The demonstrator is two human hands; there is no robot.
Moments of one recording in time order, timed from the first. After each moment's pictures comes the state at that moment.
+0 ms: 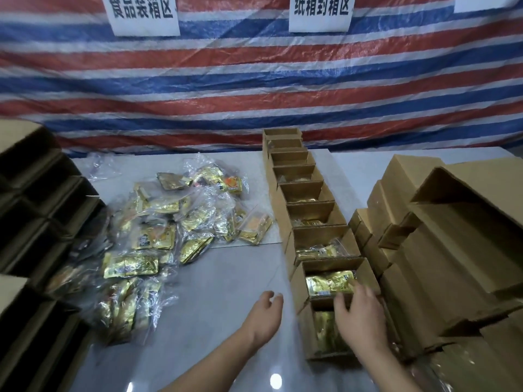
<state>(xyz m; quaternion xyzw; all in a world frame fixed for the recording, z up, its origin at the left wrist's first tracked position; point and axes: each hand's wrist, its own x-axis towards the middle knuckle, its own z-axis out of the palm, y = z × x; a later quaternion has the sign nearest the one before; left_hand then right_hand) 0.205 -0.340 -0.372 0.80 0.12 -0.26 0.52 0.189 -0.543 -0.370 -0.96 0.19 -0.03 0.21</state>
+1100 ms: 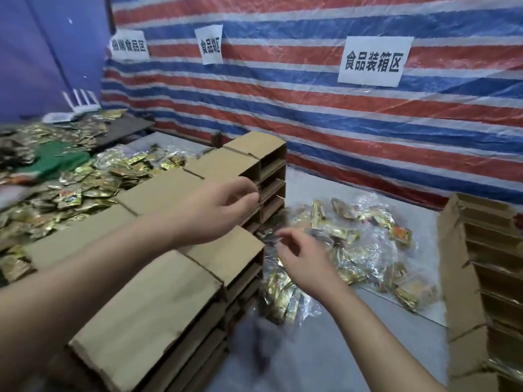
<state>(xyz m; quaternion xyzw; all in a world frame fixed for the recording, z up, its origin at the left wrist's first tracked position) 0.077 0.024 -0.062 0.95 0.10 0.11 0.28 0.182 -0.132 -0.180 -0.80 -0.31 0.14 0.49</state>
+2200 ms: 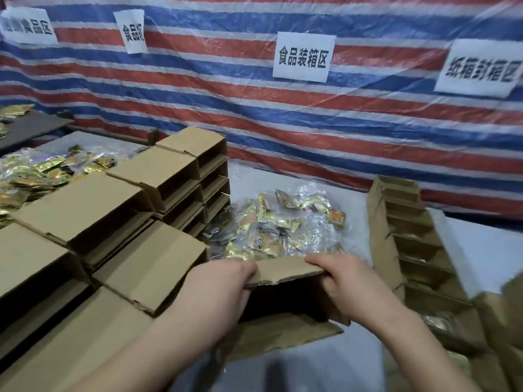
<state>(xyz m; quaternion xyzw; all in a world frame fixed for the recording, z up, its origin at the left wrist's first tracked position) 0.093 -0.078 -0.150 1.00 0.03 0.05 0.07 0.205 -0.289 -0.162 -0.94 -0.31 0.05 0.16</state>
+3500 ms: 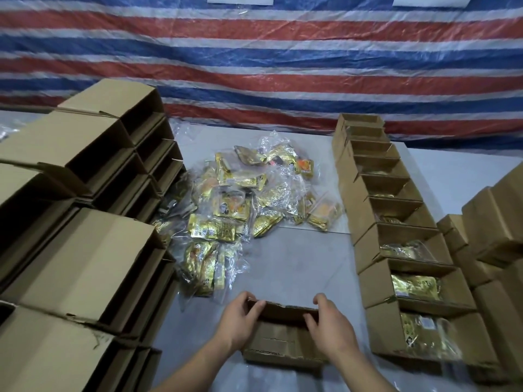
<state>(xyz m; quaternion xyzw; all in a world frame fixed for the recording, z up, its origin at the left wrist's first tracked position) 0.140 -0.128 -0.432 0.84 0.18 -0.11 0.51 0.165 -0.345 -0.420 -0.97 0.00 0.17 0.18</state>
